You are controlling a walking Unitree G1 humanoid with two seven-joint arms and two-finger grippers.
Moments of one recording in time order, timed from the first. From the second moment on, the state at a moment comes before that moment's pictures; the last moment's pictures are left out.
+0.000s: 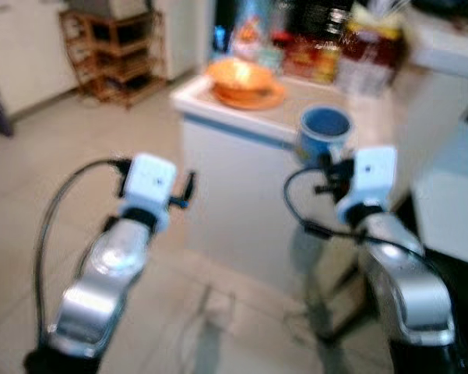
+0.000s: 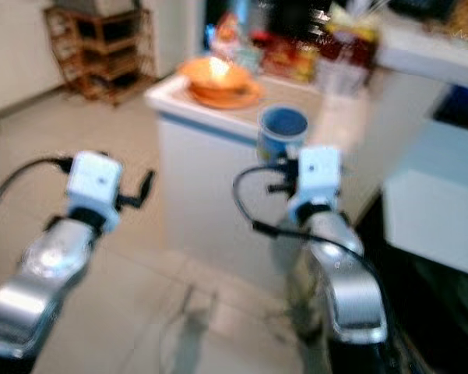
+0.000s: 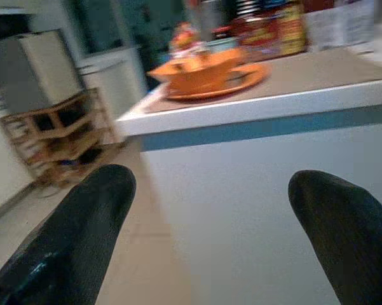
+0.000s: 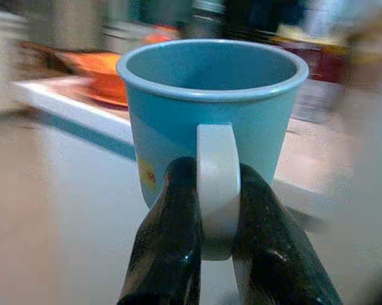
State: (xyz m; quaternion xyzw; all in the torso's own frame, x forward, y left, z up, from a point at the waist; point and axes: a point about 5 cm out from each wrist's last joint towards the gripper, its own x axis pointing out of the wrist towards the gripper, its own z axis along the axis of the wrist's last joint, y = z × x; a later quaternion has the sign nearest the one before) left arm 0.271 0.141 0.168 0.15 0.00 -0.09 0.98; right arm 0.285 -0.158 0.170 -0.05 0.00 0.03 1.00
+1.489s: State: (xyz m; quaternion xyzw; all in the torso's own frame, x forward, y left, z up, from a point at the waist) left arm 0.283 0.129 0.178 0.18 -0.04 -0.11 0.98; right arm 0.280 -0.179 0.162 0.01 0.01 0.03 1.00
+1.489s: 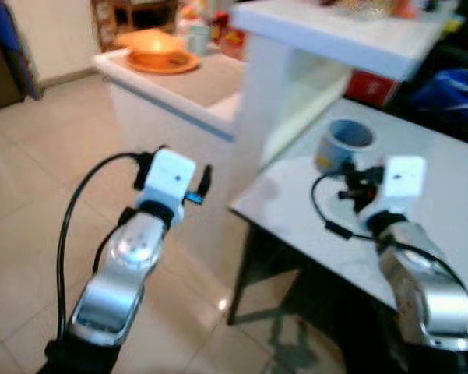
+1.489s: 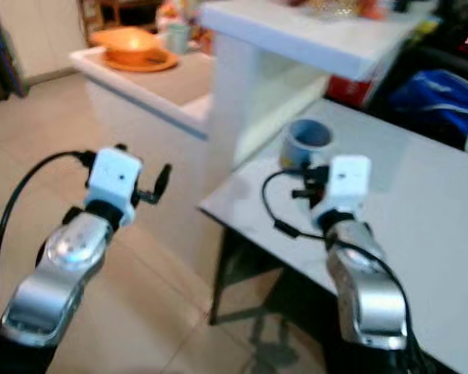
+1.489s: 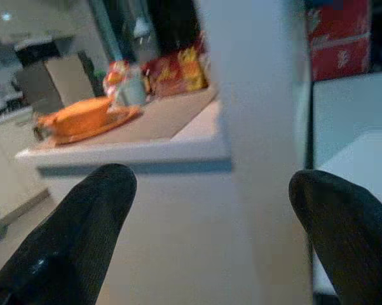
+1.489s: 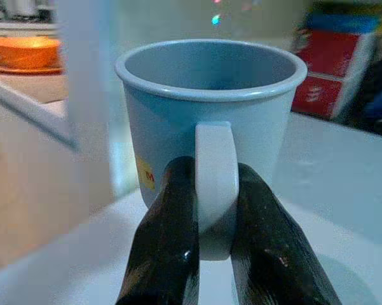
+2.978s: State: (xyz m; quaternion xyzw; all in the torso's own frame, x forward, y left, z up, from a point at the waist) left arm 0.286 0.130 0.174 0.19 -0.04 -0.12 0.97; right arm 0.272 -0.195 0.210 0.05 -0.04 0.07 1.00
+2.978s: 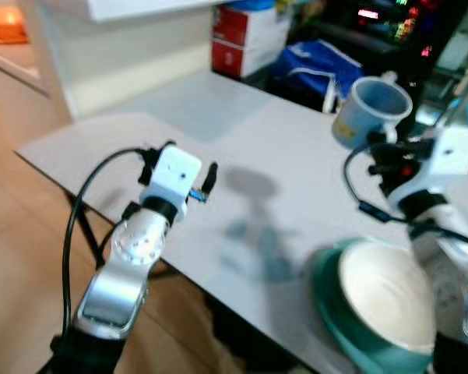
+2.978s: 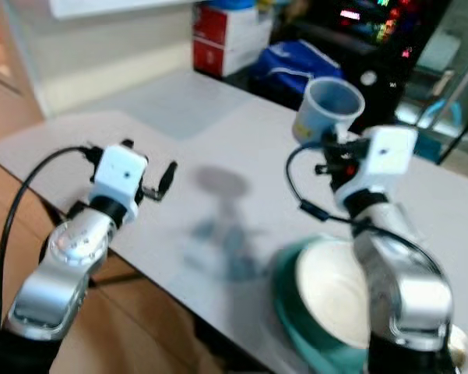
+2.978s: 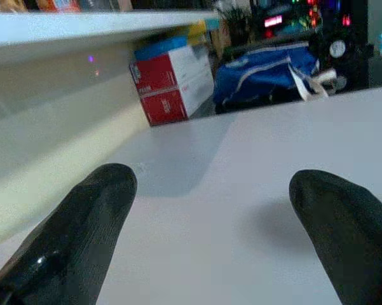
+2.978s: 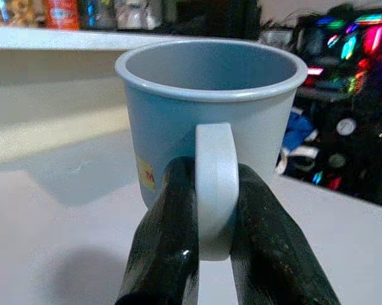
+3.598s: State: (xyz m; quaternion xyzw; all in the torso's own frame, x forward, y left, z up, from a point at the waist) left arm 0.286 0.129 0.178 0.19 -0.04 -0.14 0.97; right arm 0.263 -0.237 0.242 0.00 -0.04 0.11 0.99
